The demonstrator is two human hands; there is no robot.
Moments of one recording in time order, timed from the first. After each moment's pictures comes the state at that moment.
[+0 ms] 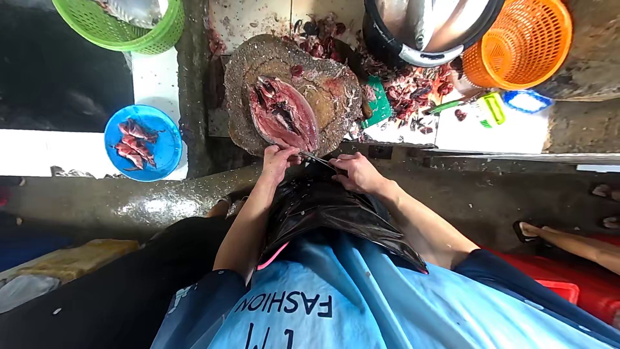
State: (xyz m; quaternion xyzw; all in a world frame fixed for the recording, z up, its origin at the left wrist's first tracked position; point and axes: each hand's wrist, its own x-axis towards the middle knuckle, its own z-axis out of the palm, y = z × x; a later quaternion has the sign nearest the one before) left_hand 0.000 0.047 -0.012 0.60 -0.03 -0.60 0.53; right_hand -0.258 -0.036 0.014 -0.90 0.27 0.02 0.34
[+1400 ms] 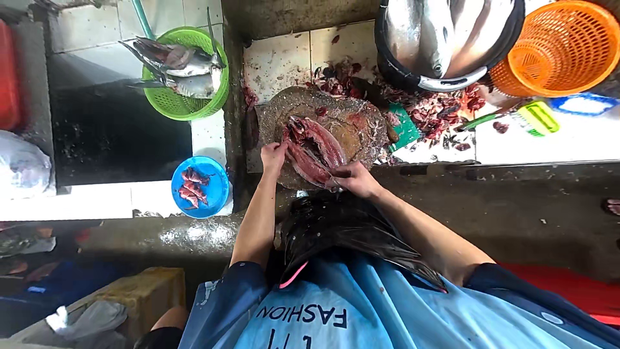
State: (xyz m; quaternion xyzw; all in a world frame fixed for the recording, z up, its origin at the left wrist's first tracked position) left_hand 0.144 -0.030 -0.024 0.81 -0.23 -0.41 0.34; right_hand -0.141 -0.055 0.040 -0.67 0.41 -0.07 0.61
